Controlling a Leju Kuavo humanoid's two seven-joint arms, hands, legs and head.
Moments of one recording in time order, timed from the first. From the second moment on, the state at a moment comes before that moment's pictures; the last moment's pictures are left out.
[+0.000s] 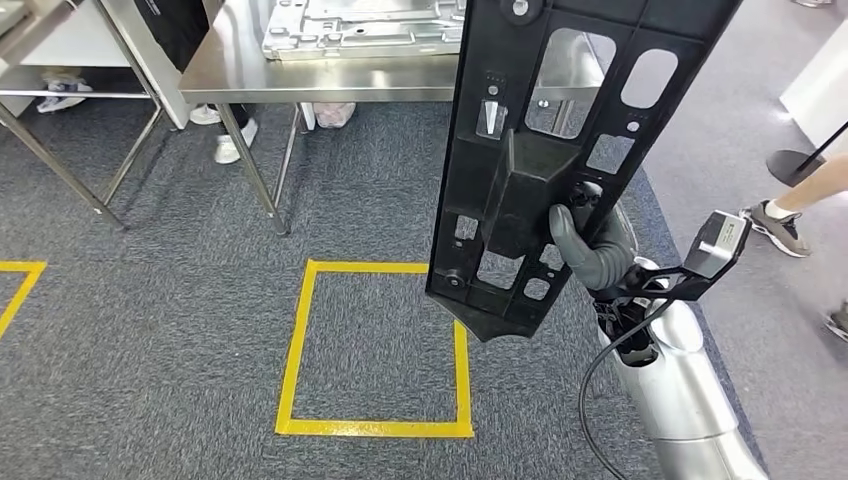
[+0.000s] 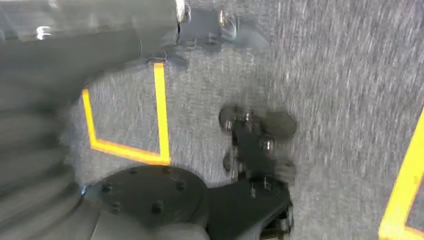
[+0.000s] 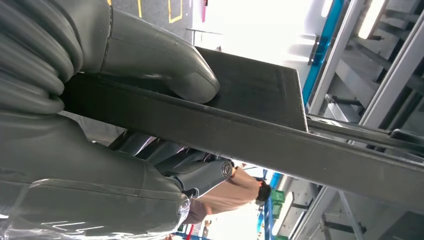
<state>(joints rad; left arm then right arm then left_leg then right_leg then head) -0.10 -0.09 1.29 -0.22 -0.92 0.03 -0.30 -0.47 -0.18 0.24 -1.56 -0.36 0.39 -0.52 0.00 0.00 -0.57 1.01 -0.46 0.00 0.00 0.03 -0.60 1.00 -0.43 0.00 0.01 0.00</state>
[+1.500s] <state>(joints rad) -0.09 -0.09 1.30 -0.22 -0.91 0.01 -0.32 -0.45 -0.18 0.28 -1.54 -0.27 0.38 -0.52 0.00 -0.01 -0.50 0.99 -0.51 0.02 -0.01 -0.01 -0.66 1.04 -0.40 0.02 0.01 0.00</state>
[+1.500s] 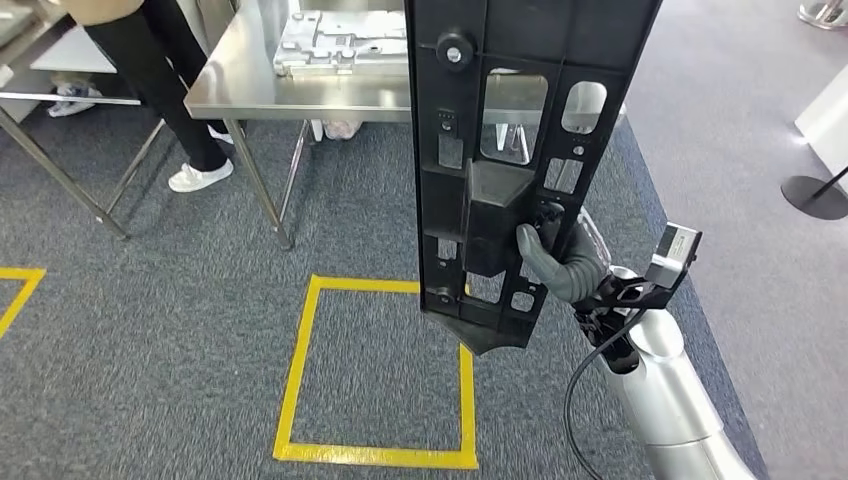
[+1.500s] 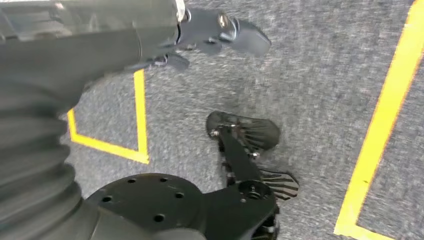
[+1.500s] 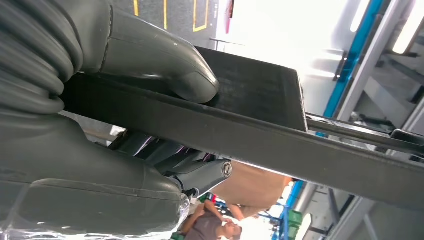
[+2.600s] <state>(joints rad) -0.09 -0.09 1.30 -0.22 -0.93 0.02 -0.32 -0.42 -0.16 0.27 -1.55 -0.26 0.38 -0.54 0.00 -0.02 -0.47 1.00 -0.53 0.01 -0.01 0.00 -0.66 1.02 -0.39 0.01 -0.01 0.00</state>
